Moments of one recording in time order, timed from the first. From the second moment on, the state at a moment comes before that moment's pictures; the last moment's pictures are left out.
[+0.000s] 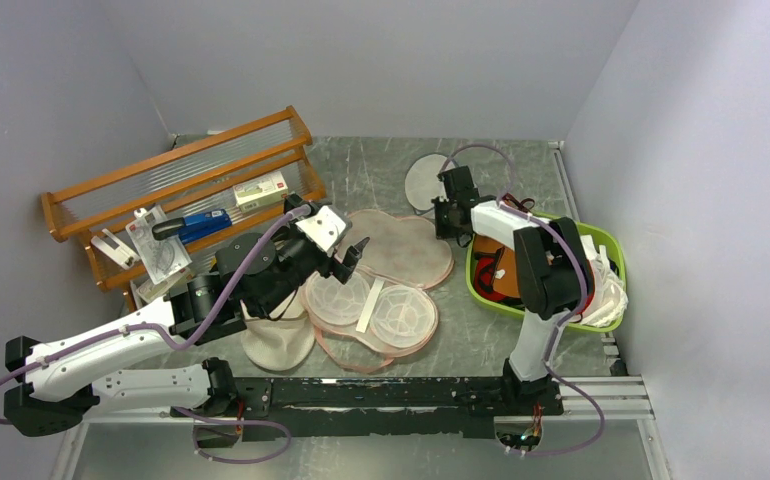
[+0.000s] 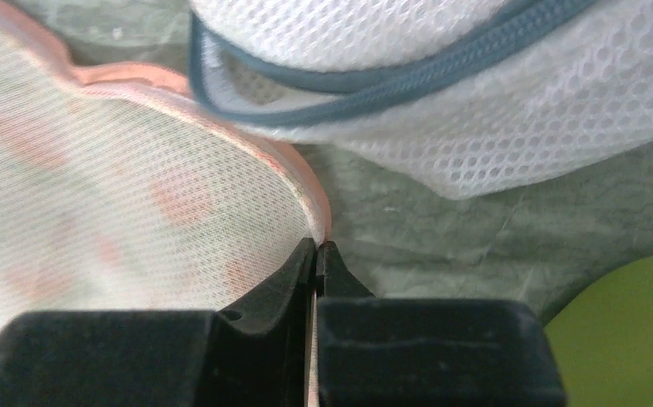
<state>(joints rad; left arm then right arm) -1.19 0.93 1.04 -0.12 -0.49 0.23 0.30 1.88 1.17 -0.28 0.00 0.19</state>
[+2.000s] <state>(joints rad) -1.20 0.95 1.05 -0.13 -0.51 0.23 0.36 0.96 0.25 0.14 -0.73 0.57</state>
